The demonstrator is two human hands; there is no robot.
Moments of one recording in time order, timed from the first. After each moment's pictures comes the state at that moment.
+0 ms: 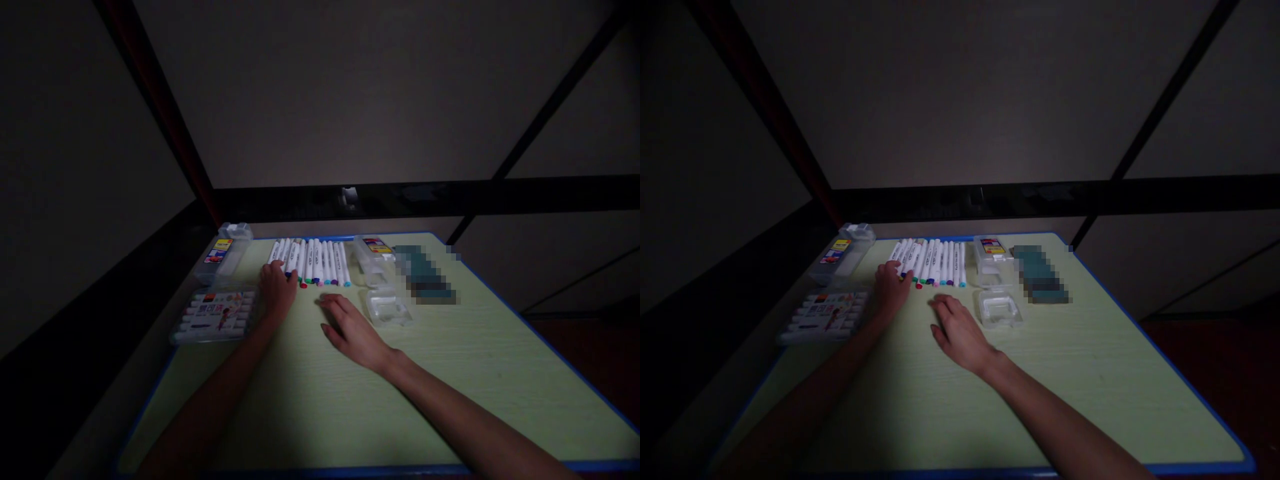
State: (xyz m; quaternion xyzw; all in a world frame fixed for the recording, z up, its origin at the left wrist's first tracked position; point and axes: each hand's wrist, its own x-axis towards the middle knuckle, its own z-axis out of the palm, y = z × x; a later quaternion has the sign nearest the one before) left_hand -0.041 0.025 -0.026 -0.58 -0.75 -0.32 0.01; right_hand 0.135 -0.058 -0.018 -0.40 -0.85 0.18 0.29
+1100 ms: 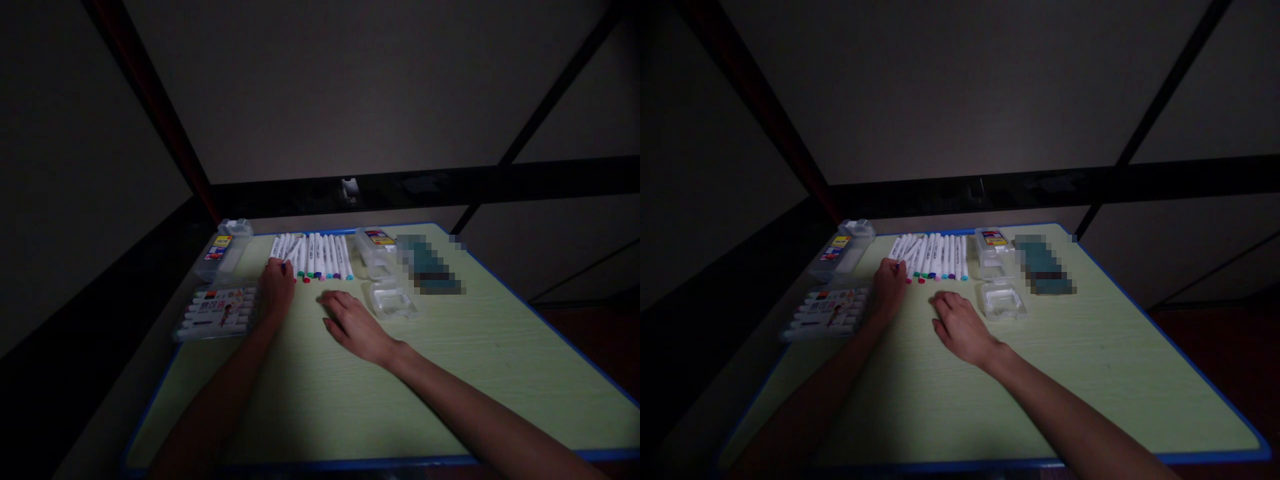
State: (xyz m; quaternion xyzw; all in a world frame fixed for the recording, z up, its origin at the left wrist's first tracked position) left_hand -0.044 0.024 -0.020 -0.55 -0.73 -0.41 -0.07; right_hand 0.132 -0.059 -0.015 -0.41 -0.87 0.13 0.24
